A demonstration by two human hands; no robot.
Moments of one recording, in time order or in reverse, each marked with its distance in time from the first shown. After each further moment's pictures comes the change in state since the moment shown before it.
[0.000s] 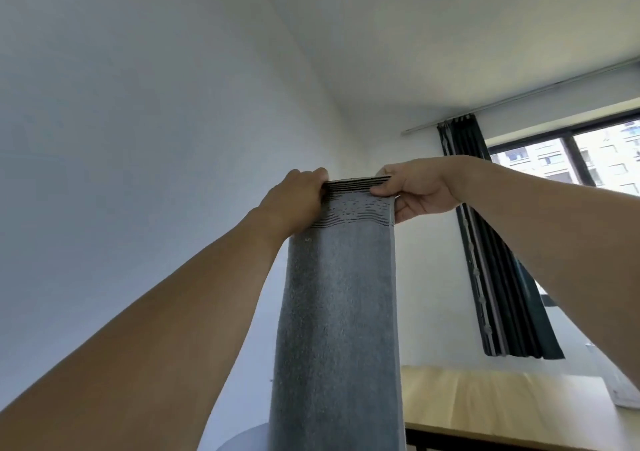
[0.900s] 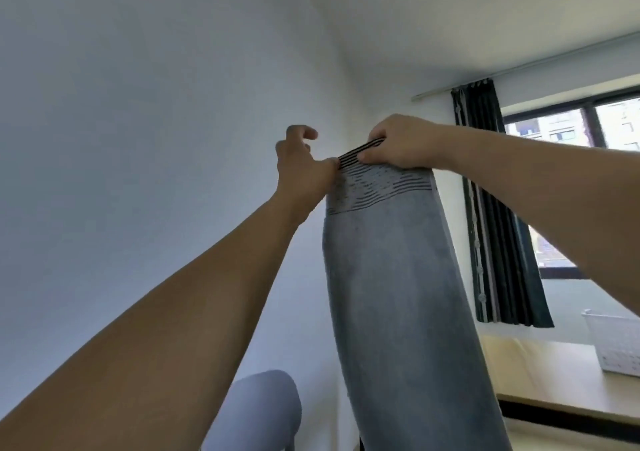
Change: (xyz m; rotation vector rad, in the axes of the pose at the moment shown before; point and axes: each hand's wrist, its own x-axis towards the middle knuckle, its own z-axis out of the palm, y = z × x) left_hand -0.035 0.008 0.038 -0.793 0.253 -0.452; right_hand 0.020 0.006 0.043 -1.020 0.378 -0.238
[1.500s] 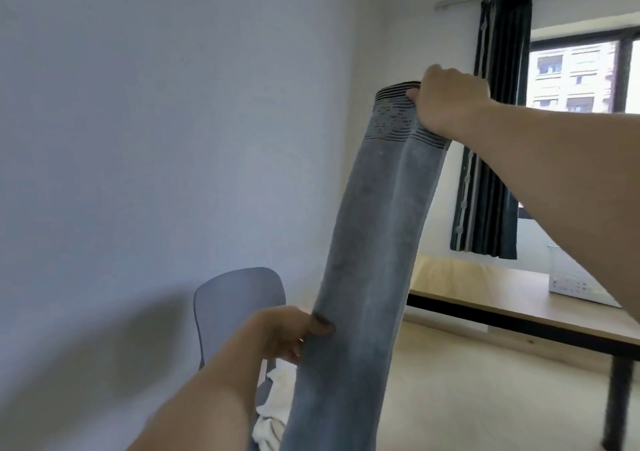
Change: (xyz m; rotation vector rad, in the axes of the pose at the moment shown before) left_hand -0.246 -0.202 0.015 -0.115 -0.907 -1.139; right_hand -0.032 0.046 0.077 -0.404 0.162 0.329
